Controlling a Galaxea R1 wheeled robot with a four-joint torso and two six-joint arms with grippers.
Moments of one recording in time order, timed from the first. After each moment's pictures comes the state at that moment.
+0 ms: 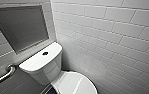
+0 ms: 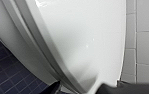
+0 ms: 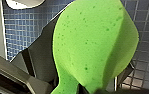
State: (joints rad) left arm 0.87 2.77 -1.97 -0.36 -0.12 -0.32; right arm -1.63 2.31 -1.73 0.11 0.35 0.15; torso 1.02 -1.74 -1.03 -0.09
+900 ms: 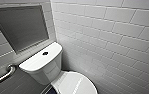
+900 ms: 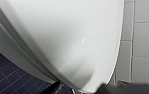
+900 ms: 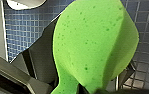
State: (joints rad) left arm 0.86 2.83 -2.00 -0.37 -0.07 -0.35; right arm -1.62 2.31 -1.73 0.11 0.35 0.15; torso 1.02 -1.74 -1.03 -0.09
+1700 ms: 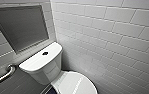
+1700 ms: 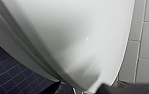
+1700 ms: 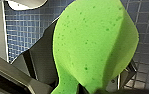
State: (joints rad) left arm 0.85 2.87 -2.08 -0.37 -0.04 -0.40; right arm -1.61 2.31 -1.73 0.11 0.35 0.15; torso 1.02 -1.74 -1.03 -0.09
